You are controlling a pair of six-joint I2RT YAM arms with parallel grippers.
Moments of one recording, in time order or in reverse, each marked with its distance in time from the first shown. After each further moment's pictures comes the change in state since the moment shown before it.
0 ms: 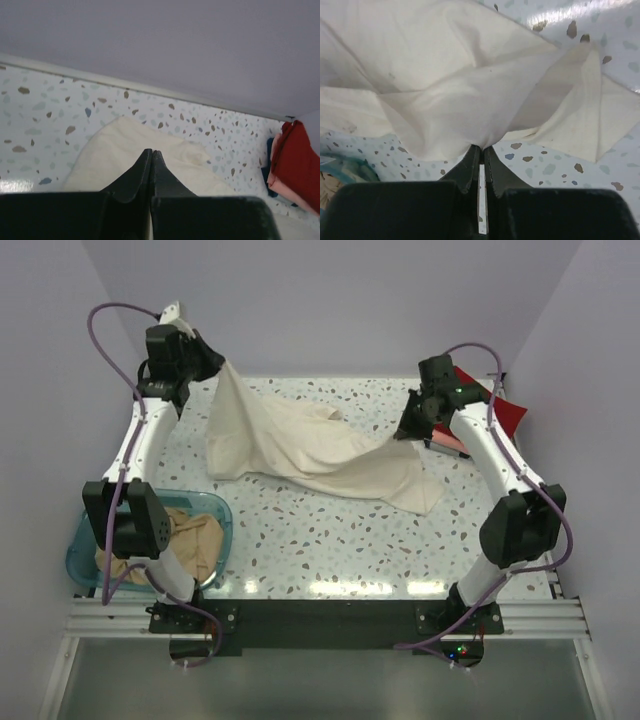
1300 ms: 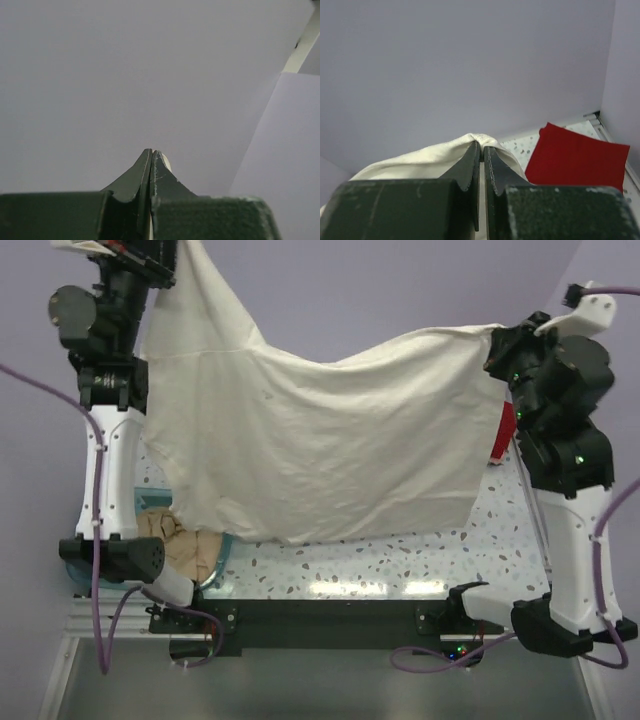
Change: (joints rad) left arm 0.001 -0.186 0.461 0.420 0.074 -0.167; right arm -0.013 -0.498 0.365 0.306 0.416 -0.290
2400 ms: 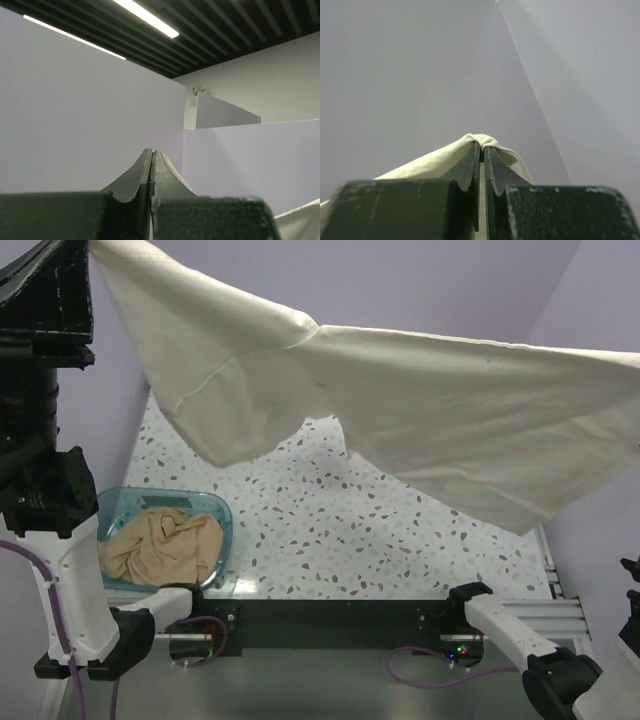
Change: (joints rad) left arm -0.023 -0.350 -0.006 0.031 0.069 -0.087; right arm 0.000 -0.315 0.133 0.056 0.202 -0.122
